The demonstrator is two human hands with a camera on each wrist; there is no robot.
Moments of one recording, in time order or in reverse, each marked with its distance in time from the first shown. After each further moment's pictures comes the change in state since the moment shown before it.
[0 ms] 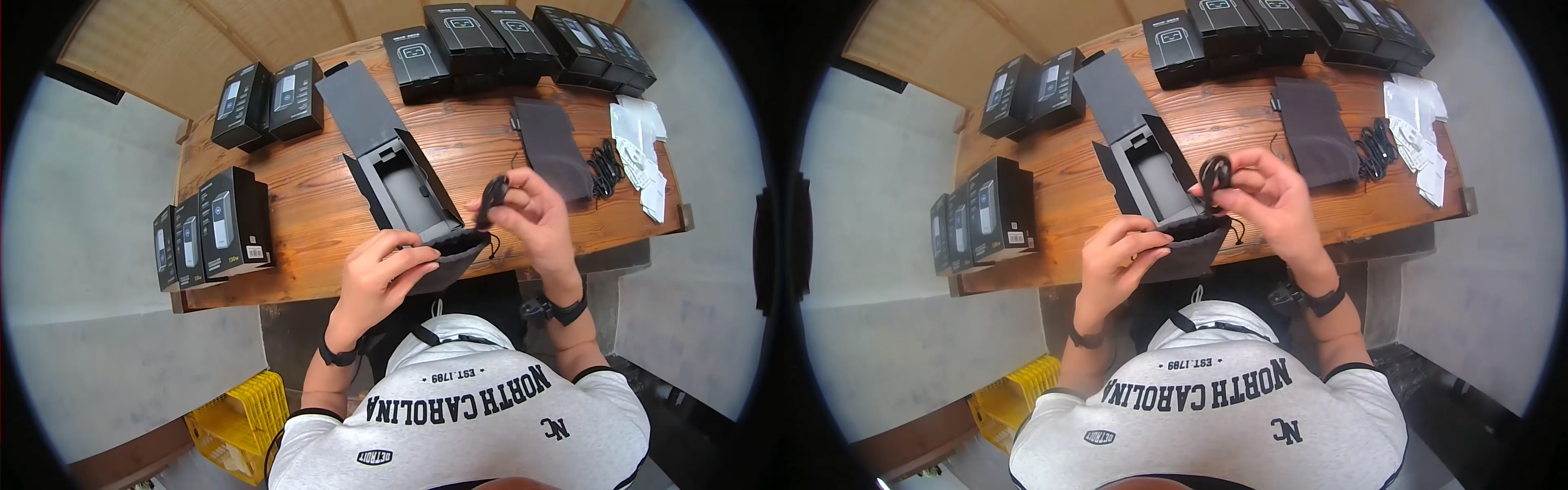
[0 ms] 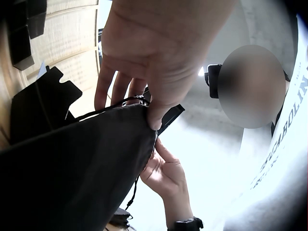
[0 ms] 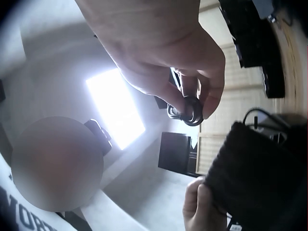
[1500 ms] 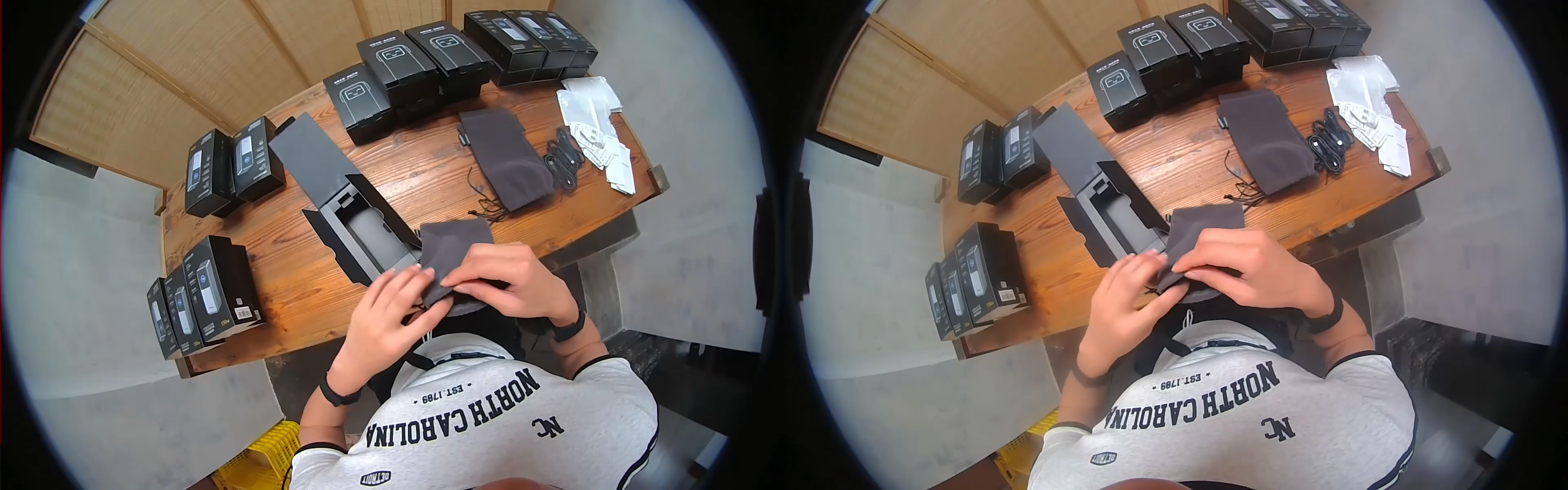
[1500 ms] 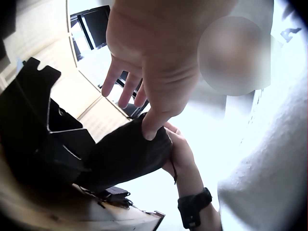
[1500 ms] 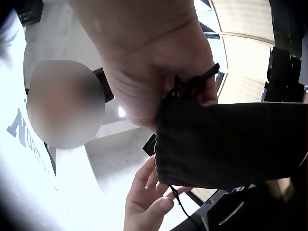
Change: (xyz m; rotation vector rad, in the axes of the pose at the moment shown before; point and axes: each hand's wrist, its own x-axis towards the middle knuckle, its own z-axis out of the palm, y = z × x) left_hand 0.011 0.023 0.015 0.296 -0.174 0.385; right_hand -0.037 -0.016 -0.009 -0.864 -0.206 -0.389
